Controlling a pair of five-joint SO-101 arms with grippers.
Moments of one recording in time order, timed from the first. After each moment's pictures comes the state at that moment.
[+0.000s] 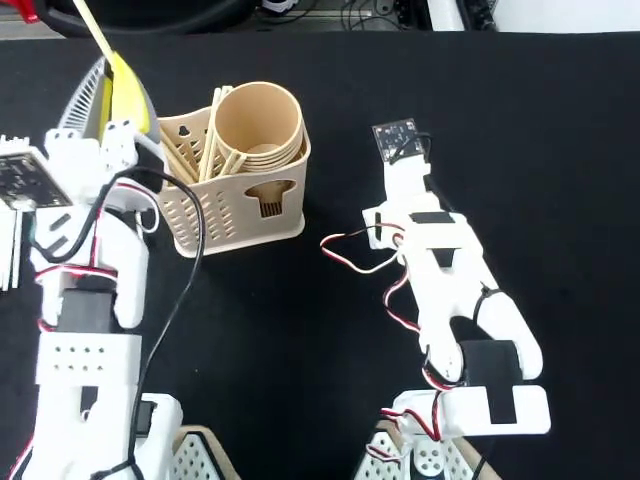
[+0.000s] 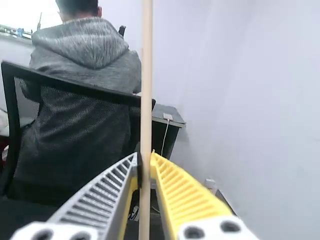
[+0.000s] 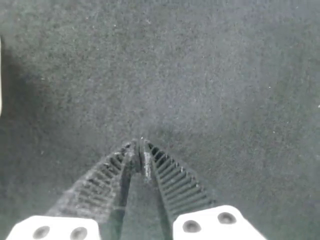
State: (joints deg) left arm -4.9 -57.5 50.9 0.4 13.7; right arm -2.2 -2.7 44.5 27.6 10.8
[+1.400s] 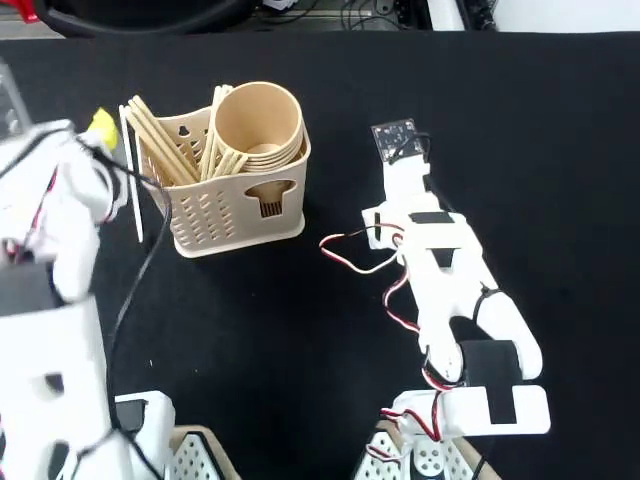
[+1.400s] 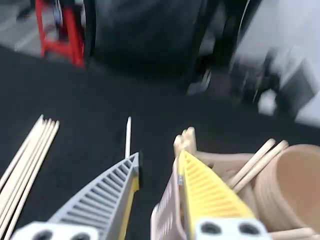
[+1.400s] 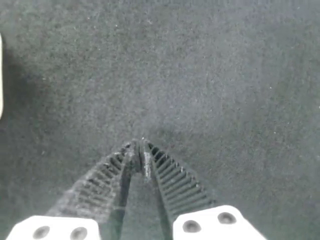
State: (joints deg) left arm -14.7 -44.3 18.9 58.6 7.8; right arm -2.3 -2.7 44.5 27.6 10.8
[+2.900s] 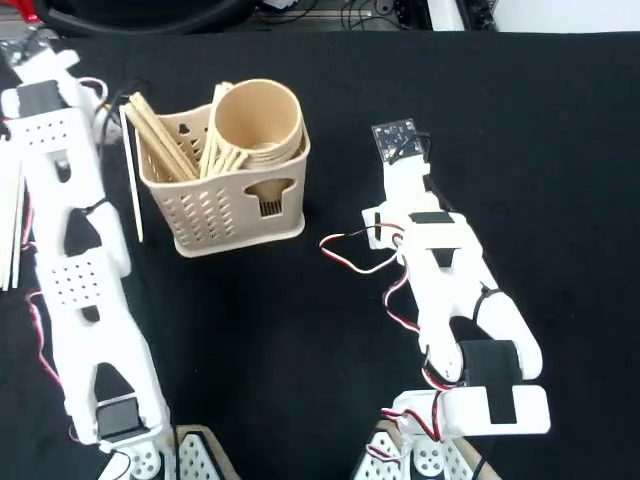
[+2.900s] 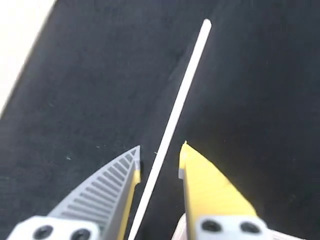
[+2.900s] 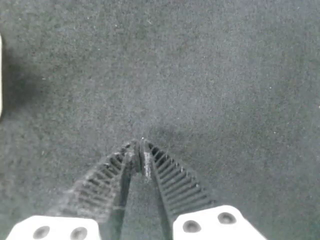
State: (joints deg) left arm -21.5 54.5 -75.4 93.8 17.7; right arm -2.3 -2.7 44.5 27.6 10.8
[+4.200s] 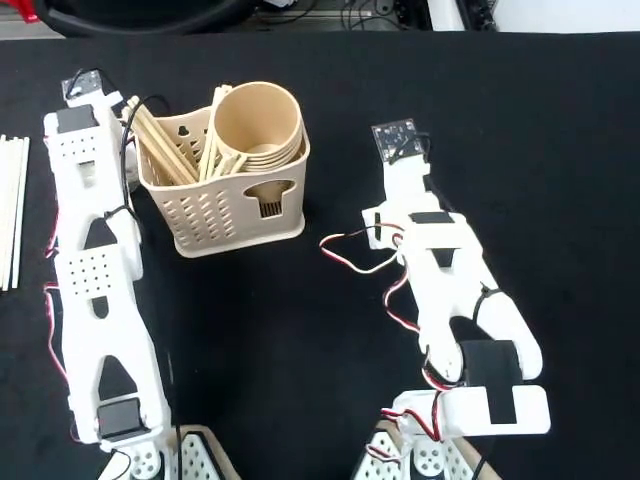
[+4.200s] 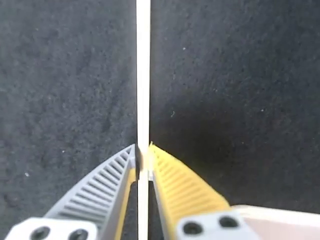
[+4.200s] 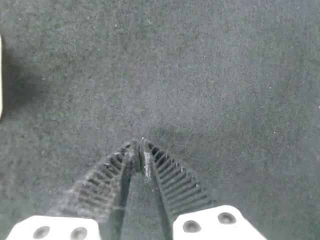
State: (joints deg) left arm -20.0 67.8 -74.8 93.2 7.7; right arm -2.3 -2.7 44.5 27.6 10.8
